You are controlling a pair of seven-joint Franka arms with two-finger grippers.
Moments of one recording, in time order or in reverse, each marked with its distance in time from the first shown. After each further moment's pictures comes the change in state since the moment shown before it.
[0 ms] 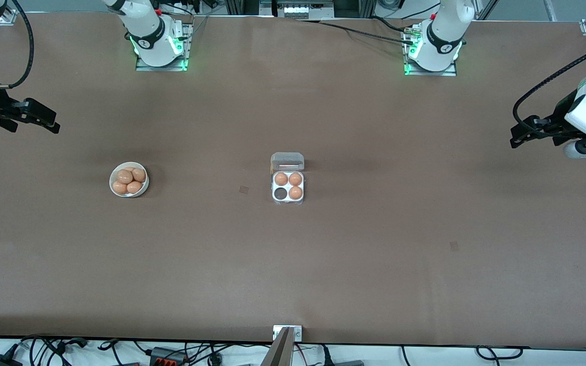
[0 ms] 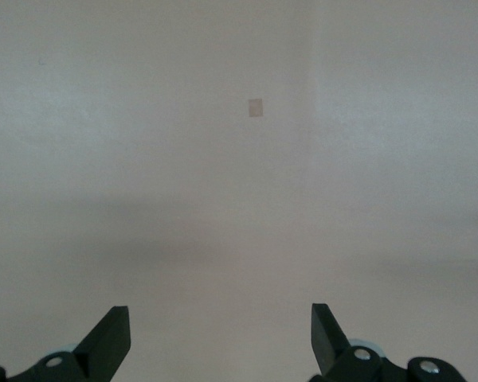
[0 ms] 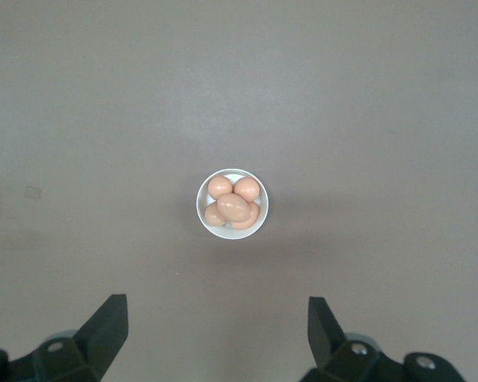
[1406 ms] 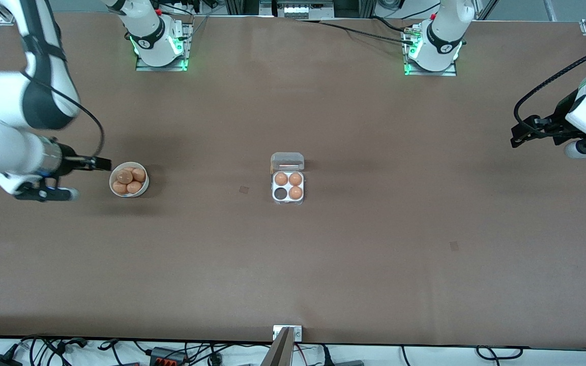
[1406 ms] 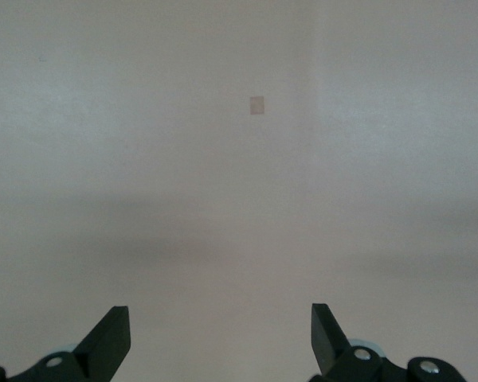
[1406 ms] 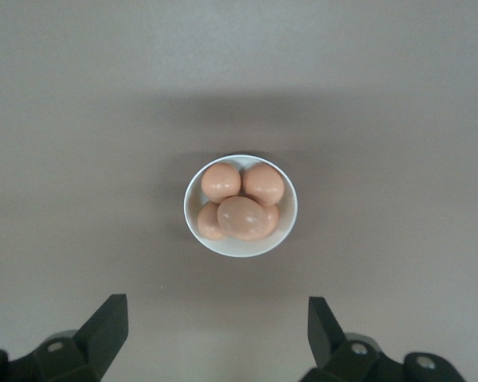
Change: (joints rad) left arm 0.002 0.000 0.000 0.000 0.000 -0.006 0.000; right arm 0.055 0.358 0.005 -0.009 -0.026 0.101 0.041
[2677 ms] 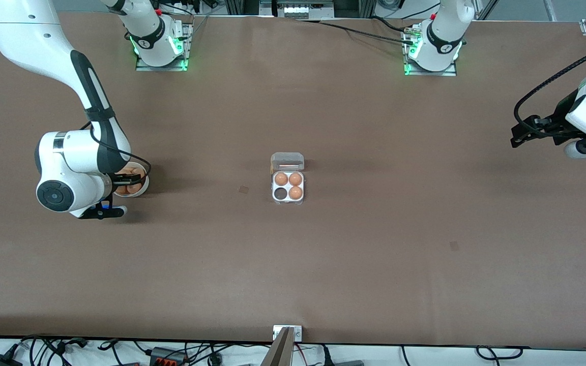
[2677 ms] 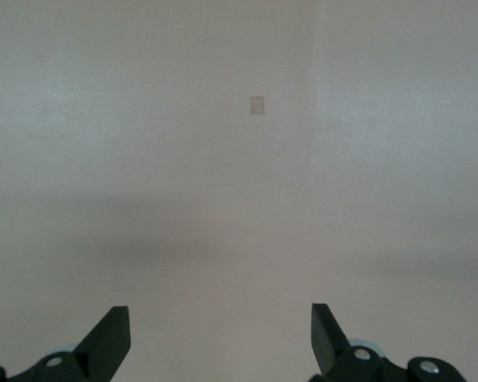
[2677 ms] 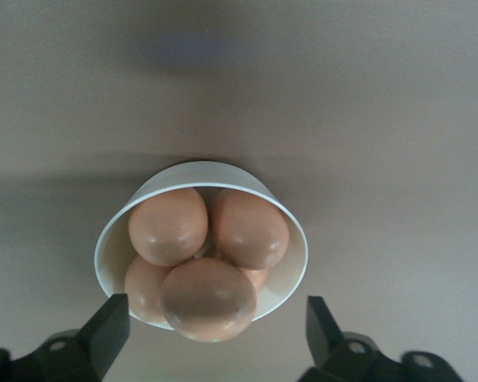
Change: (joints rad) left arm 0.000 0.000 0.000 0.000 0.000 0.000 0.000; right arm 0.023 0.244 -0.011 0.000 -0.114 0.072 0.008
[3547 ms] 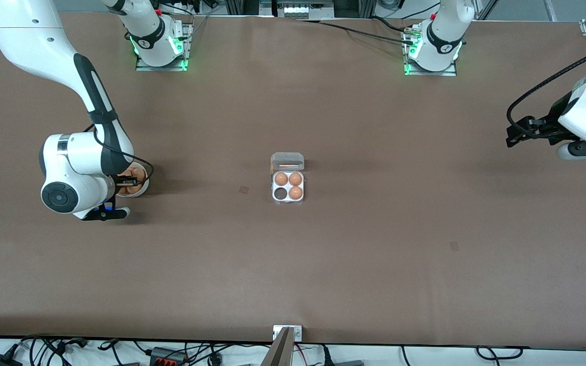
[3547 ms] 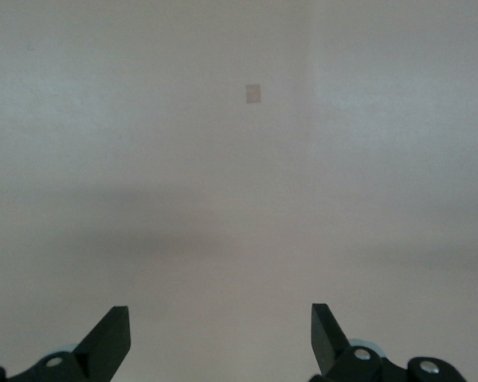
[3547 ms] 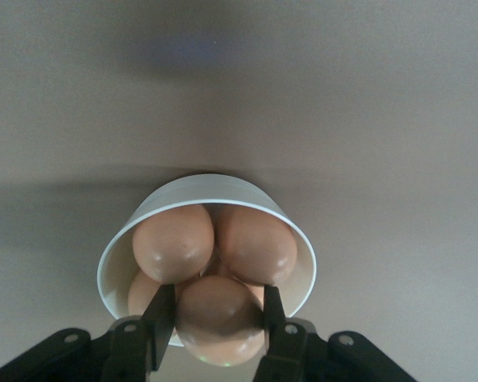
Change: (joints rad) left arm -0.003 0.016 -0.008 0.000 0.000 -0.019 0.000; right arm 0.001 0.018 0.001 0.007 0.000 0.017 0.003
